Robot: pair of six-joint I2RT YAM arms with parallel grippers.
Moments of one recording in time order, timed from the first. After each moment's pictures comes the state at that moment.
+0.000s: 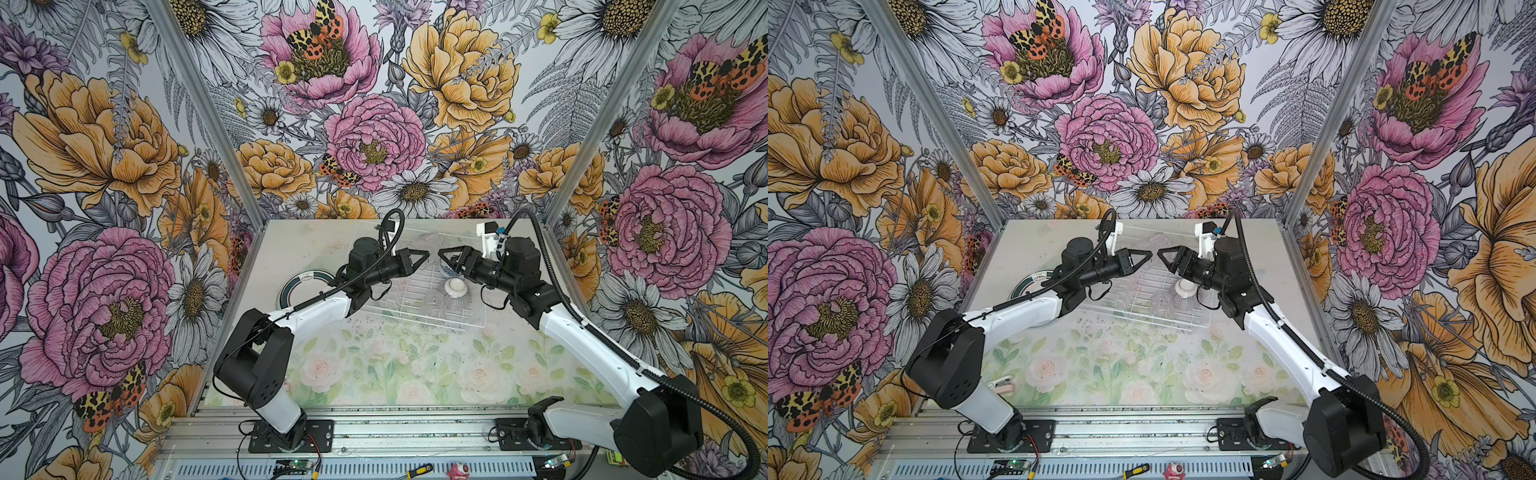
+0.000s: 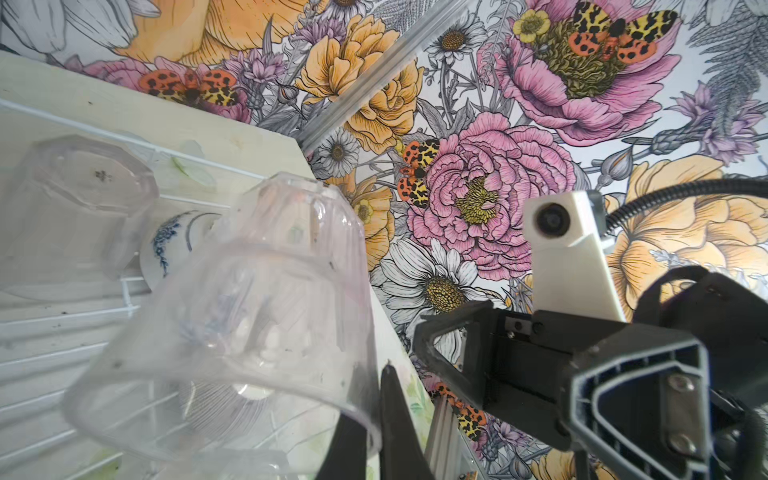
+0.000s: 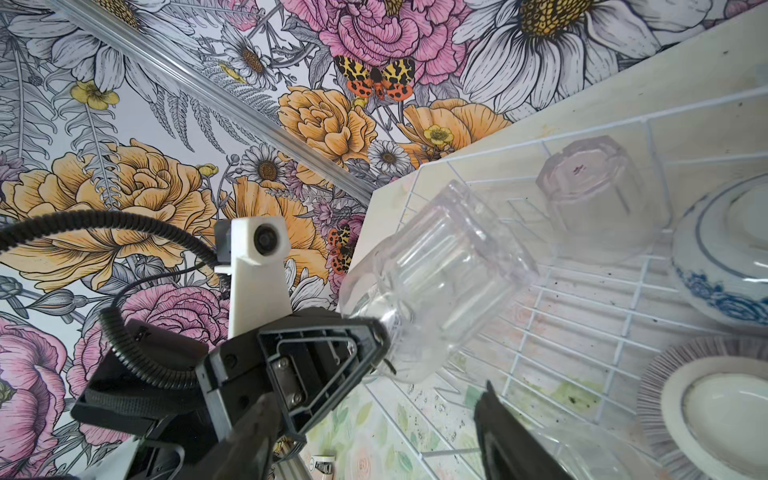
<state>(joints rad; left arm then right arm) -0.57 1.61 1.08 0.39 0.46 -0.81 0.35 1.21 0.94 -0.03 -0.47 0.79</state>
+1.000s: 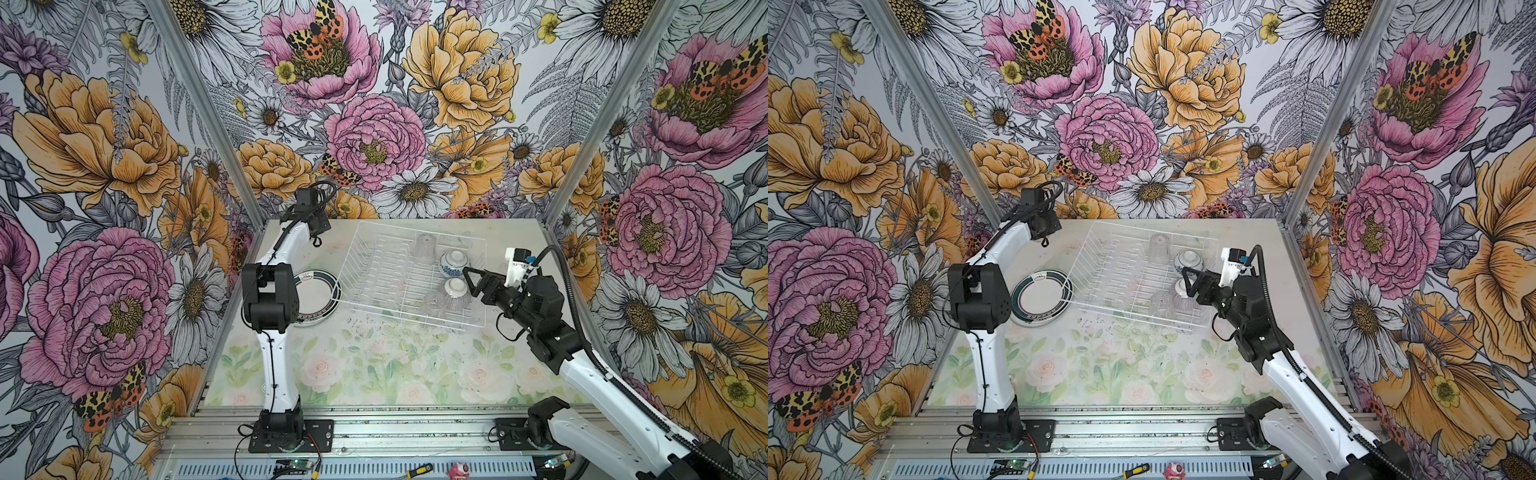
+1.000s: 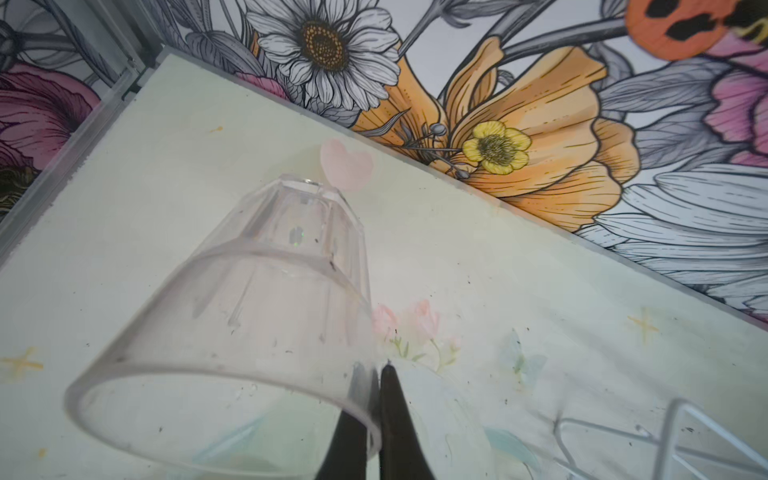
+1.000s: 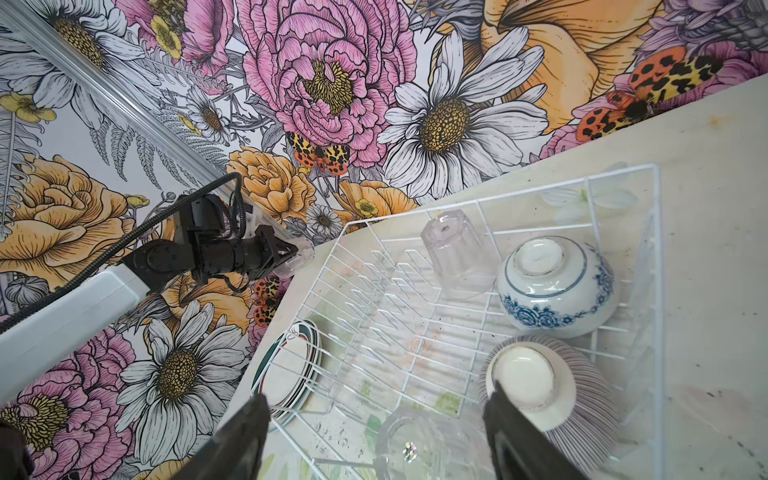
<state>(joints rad) -0.02 2.25 2.05 -0.62 -0.13 -0.40 0.36 0.87 0.62 0.04 -0.18 0.64</state>
